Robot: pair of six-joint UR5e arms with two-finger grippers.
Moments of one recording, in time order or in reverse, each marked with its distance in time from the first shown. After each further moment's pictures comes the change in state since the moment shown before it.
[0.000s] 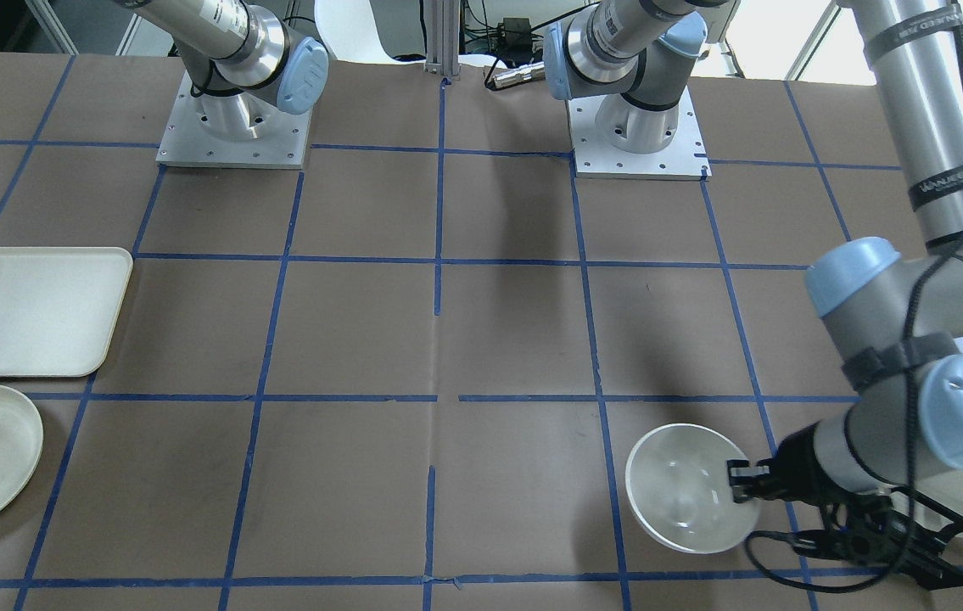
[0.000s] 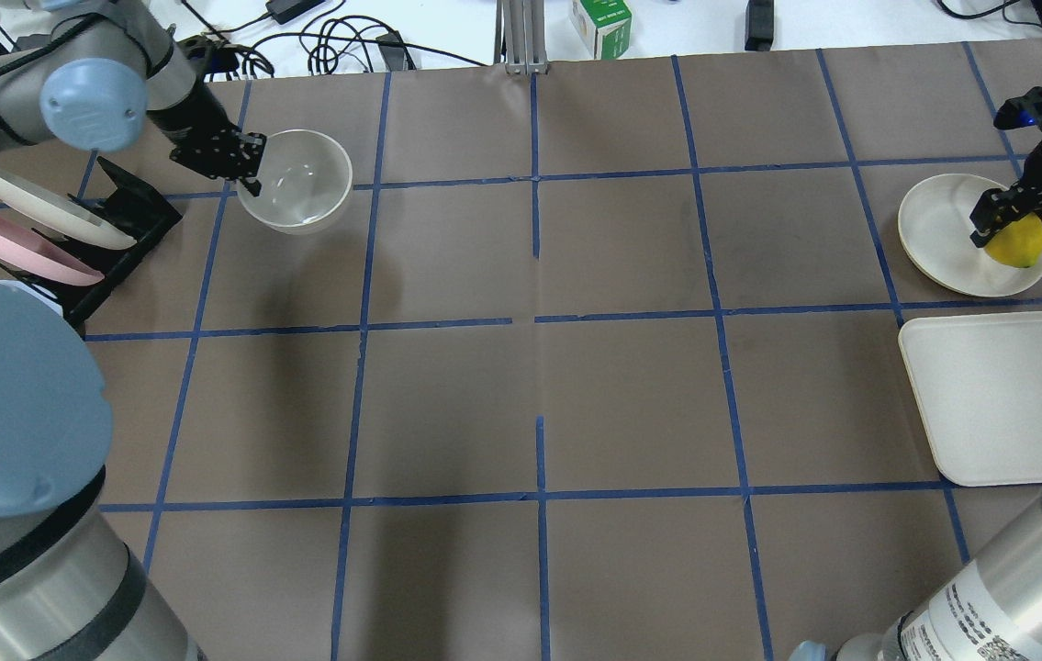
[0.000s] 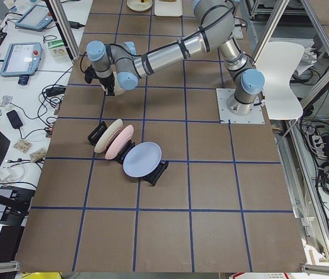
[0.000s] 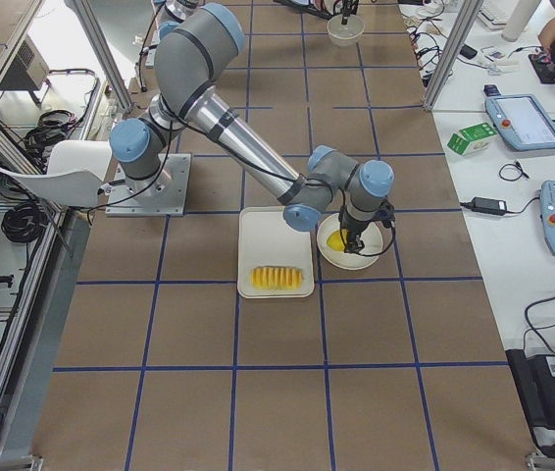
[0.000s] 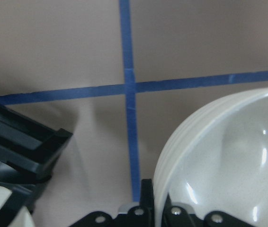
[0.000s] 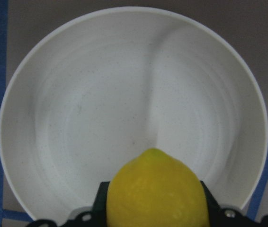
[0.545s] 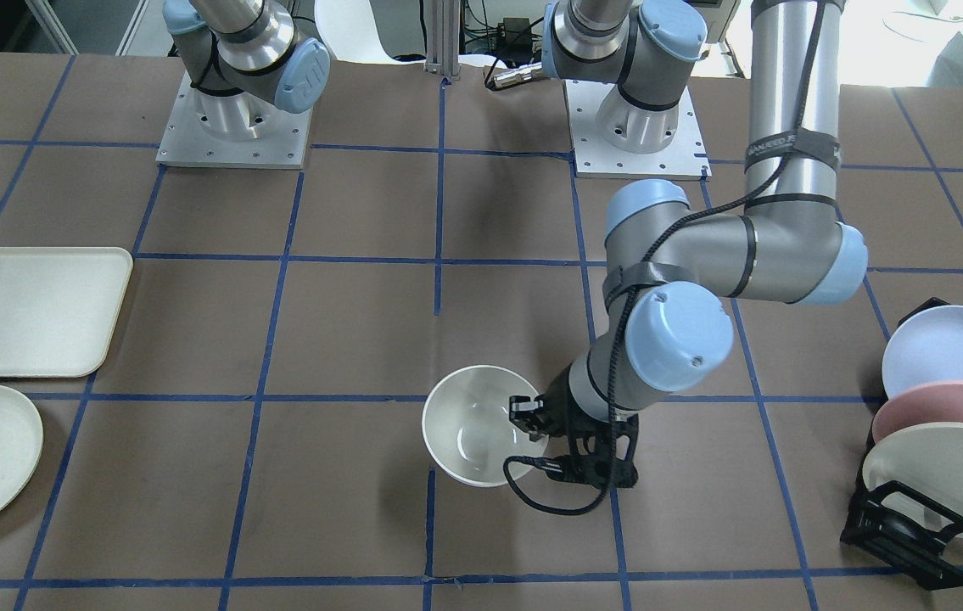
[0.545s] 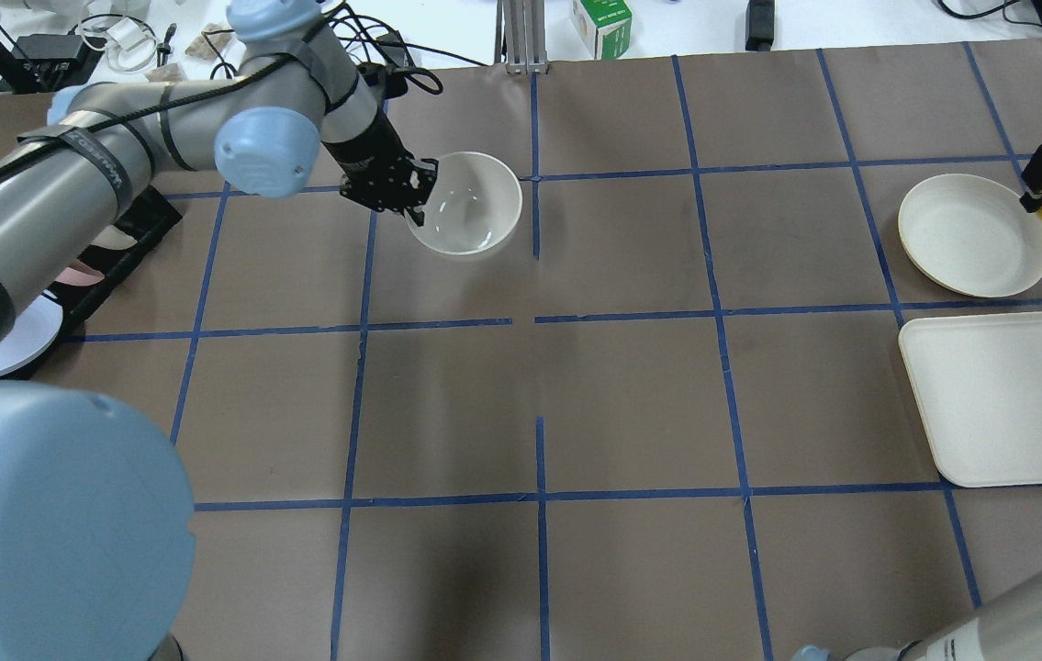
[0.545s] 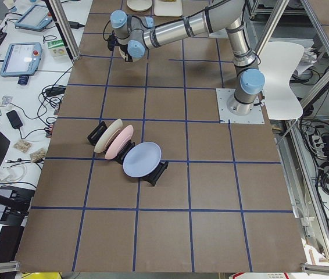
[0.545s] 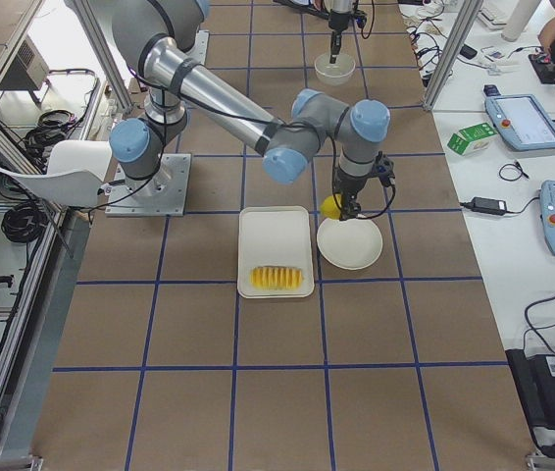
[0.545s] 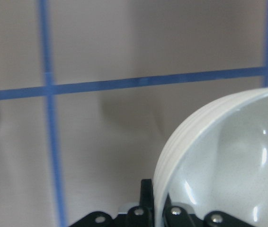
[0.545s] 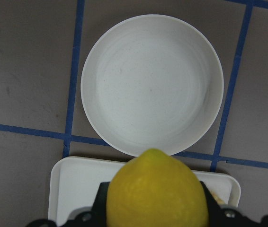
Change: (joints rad) left arm -0.283 0.084 -0.193 0.118 -0.087 -0.311; right arm 0.004 -0.268 -0.018 0.248 -0.003 0.016
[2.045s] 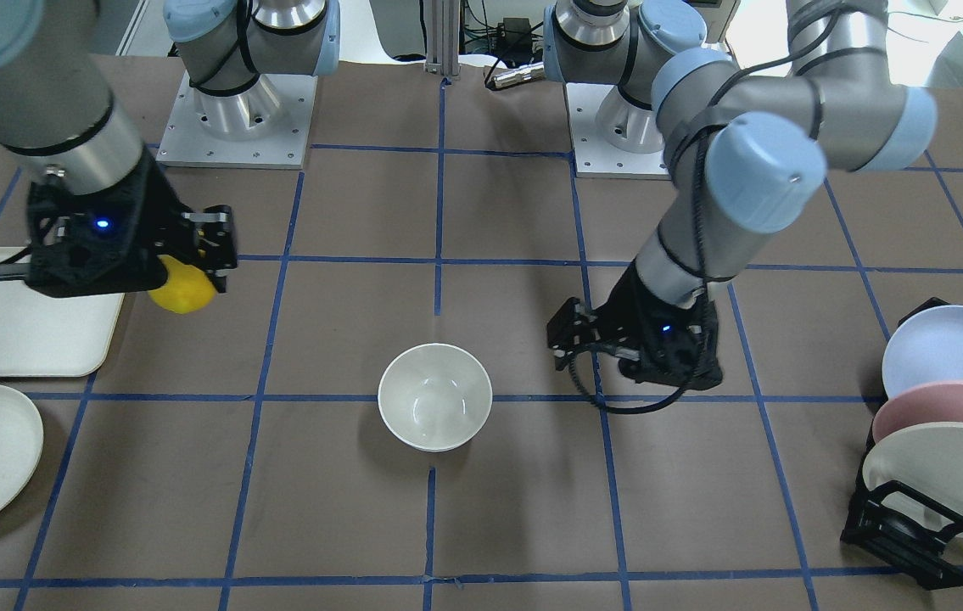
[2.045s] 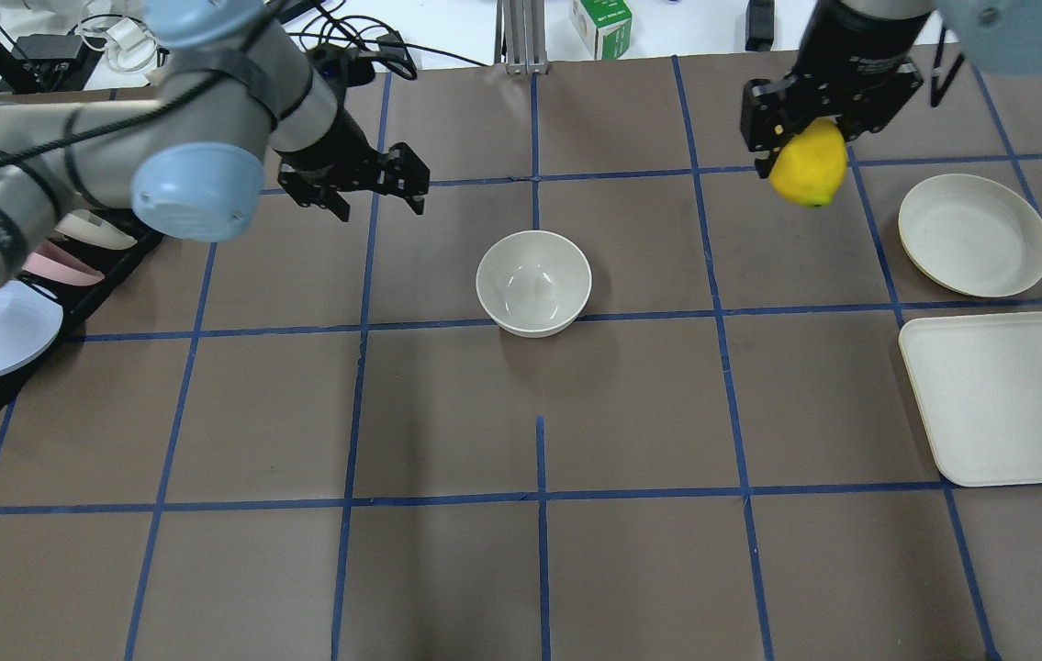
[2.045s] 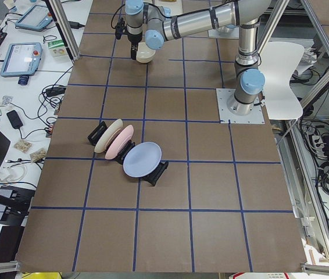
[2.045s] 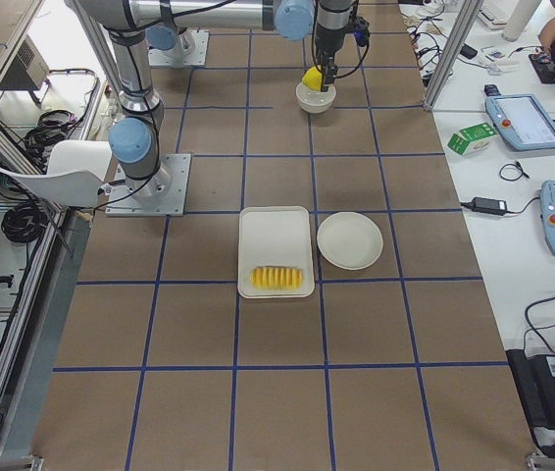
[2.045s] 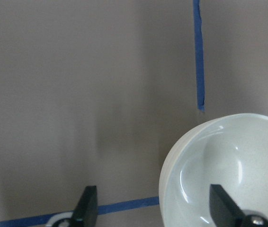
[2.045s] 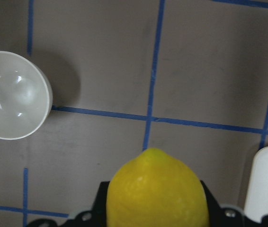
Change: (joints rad) left arm 0.122 0.280 -0.091 -0.080 0.036 0.146; right arm 0.596 -0.115 -0.051 0.173 0.059 0.640
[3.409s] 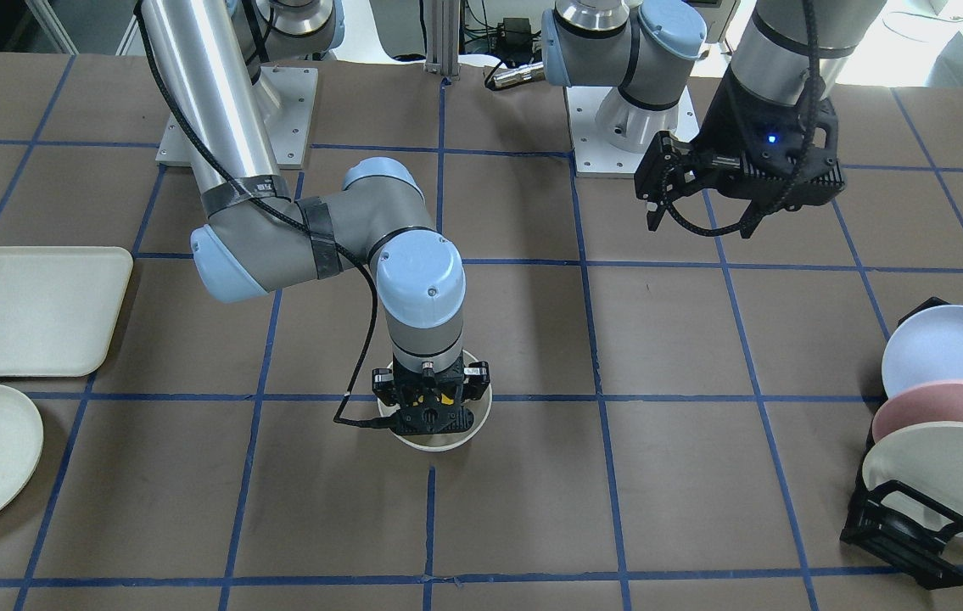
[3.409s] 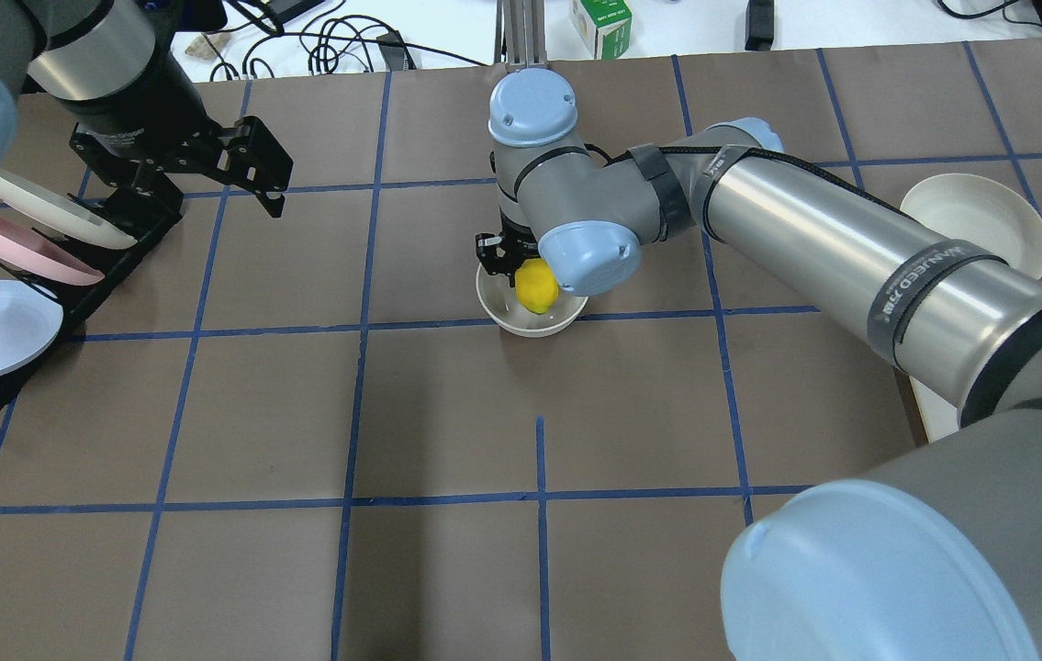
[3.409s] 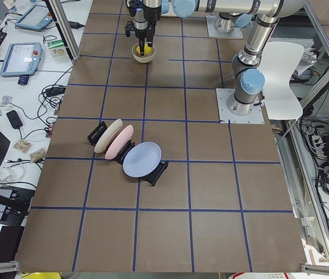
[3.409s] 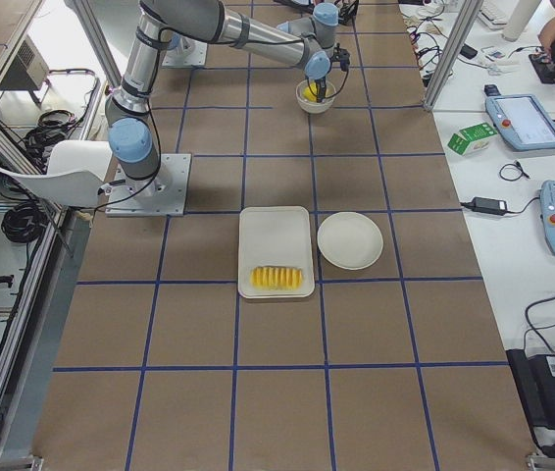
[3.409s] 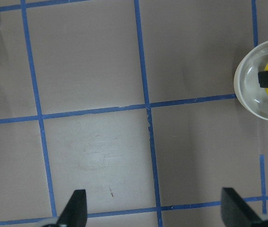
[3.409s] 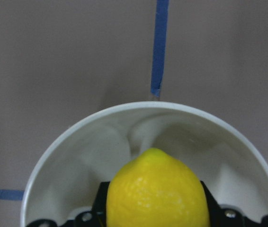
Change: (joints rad) left arm 0.030 0.233 0.063 -0.318 0.186 0.036; right arm 0.317 0.408 0.108 -0.558 0.002 0.378
